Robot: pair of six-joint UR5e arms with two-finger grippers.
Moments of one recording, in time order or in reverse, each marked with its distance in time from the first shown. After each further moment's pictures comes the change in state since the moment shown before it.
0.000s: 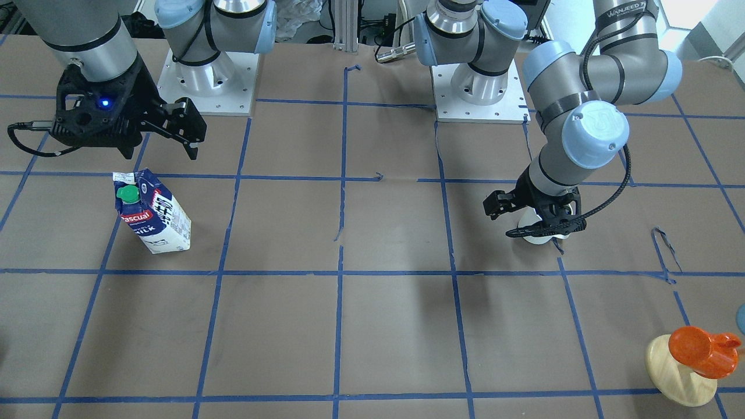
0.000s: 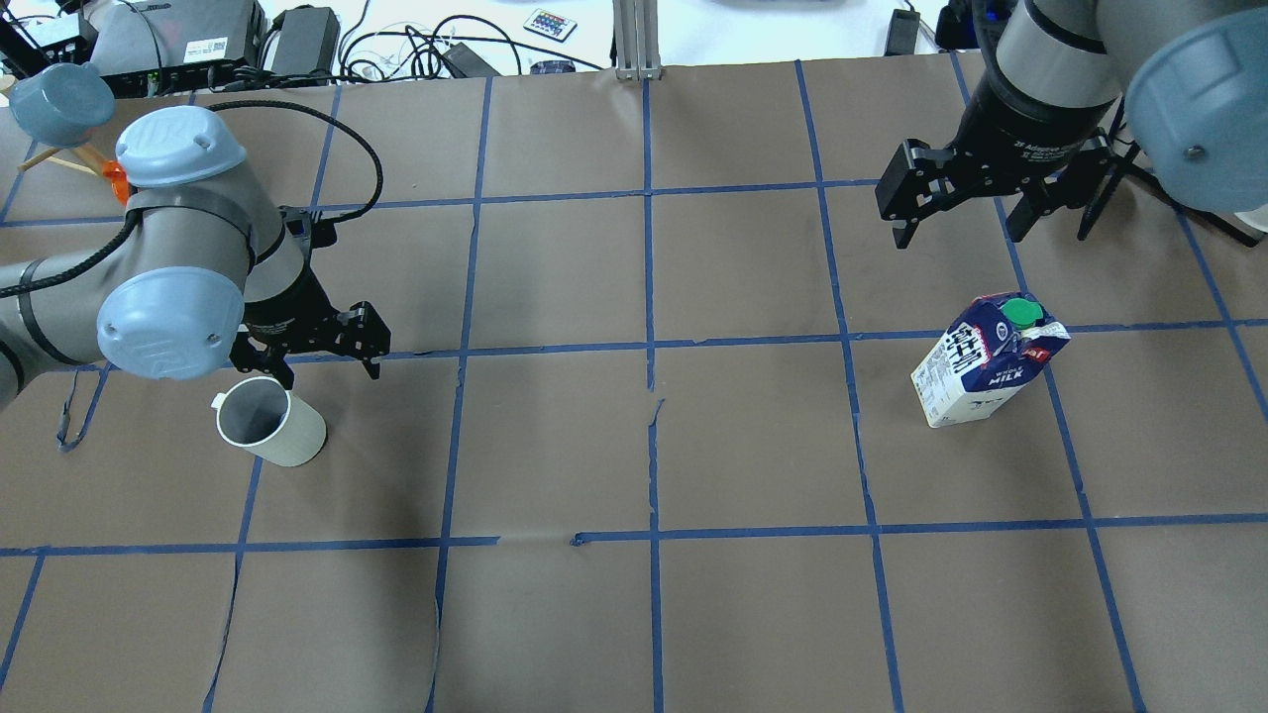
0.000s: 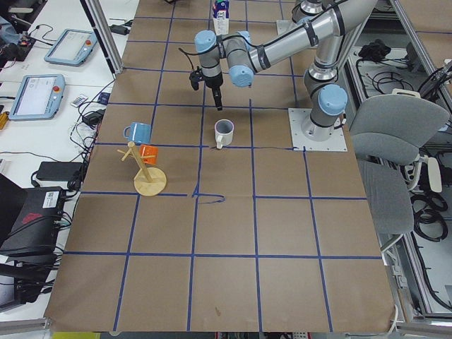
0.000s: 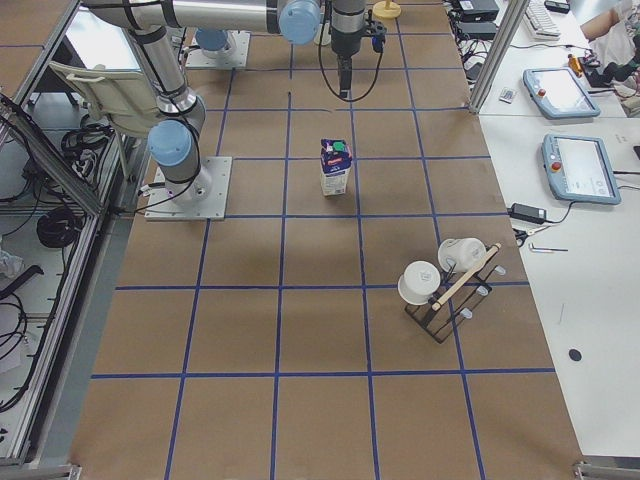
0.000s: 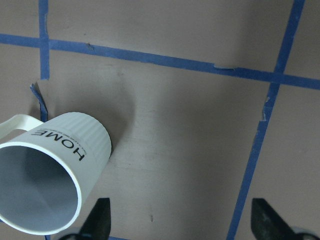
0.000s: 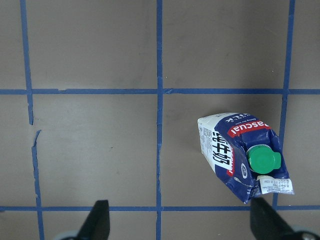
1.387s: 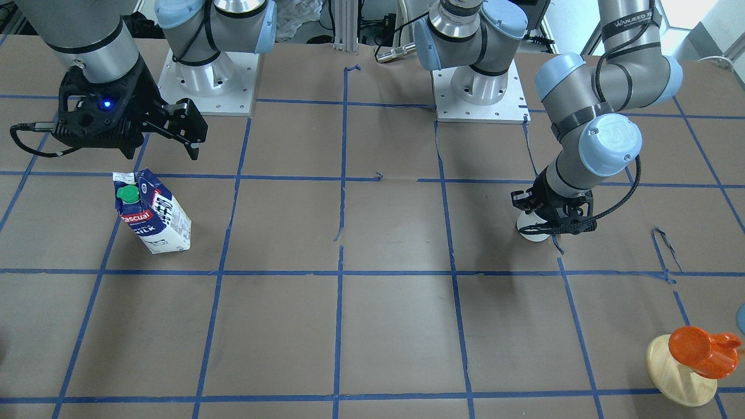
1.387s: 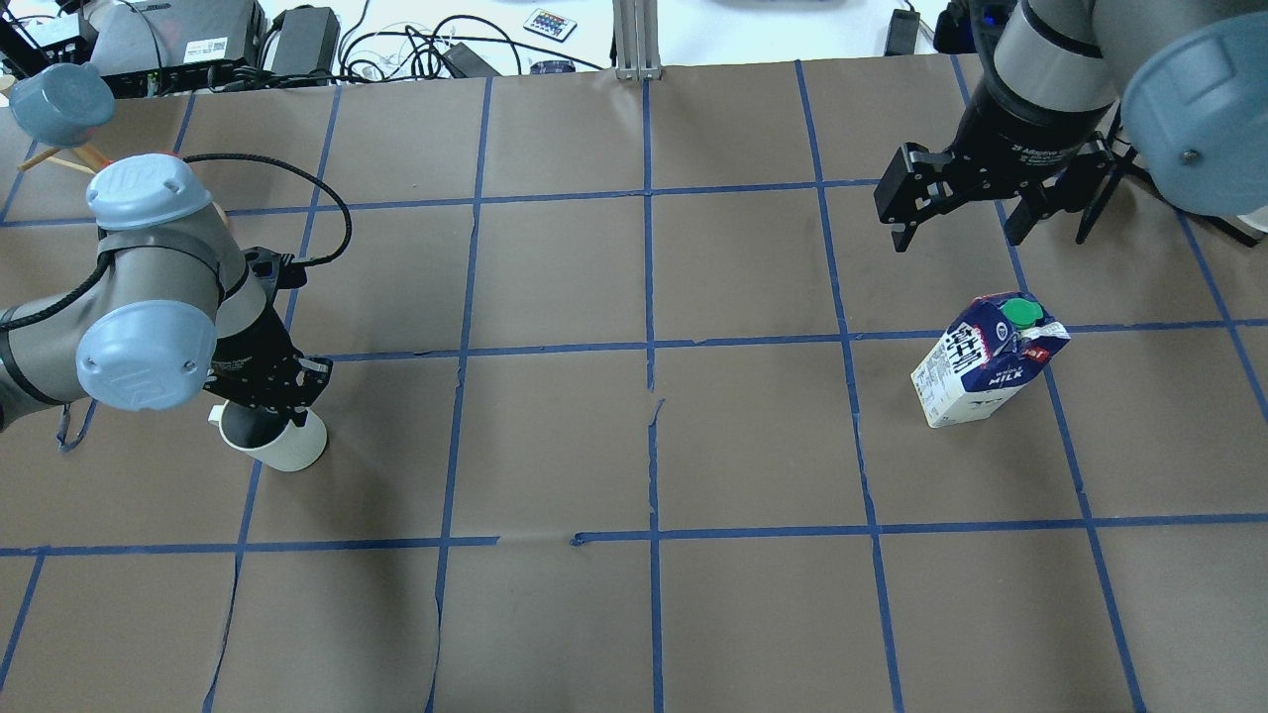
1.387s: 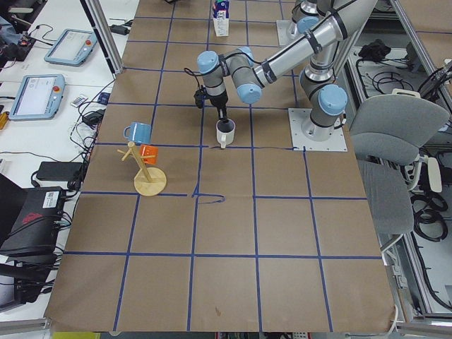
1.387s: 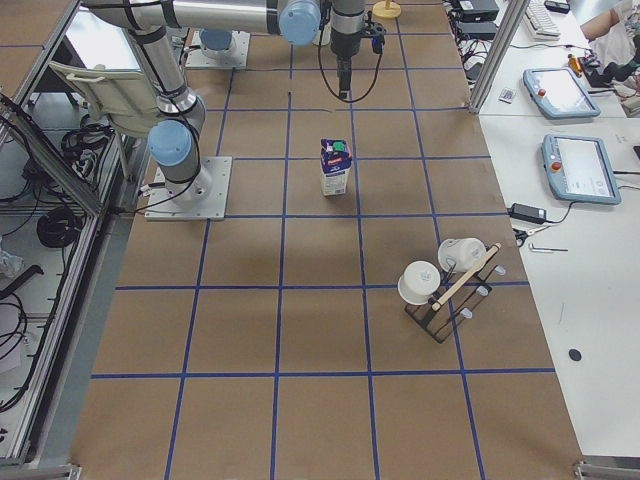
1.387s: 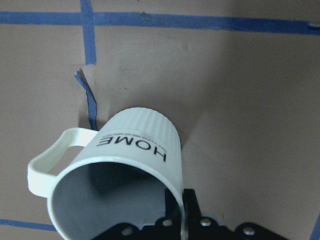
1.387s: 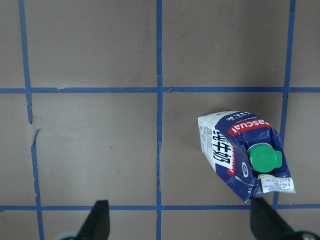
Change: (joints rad) left arm 0.067 -0.009 -0.069 0.043 0.059 0.124; right arm 0.001 0.000 0.005 0.000 -0.001 0.003
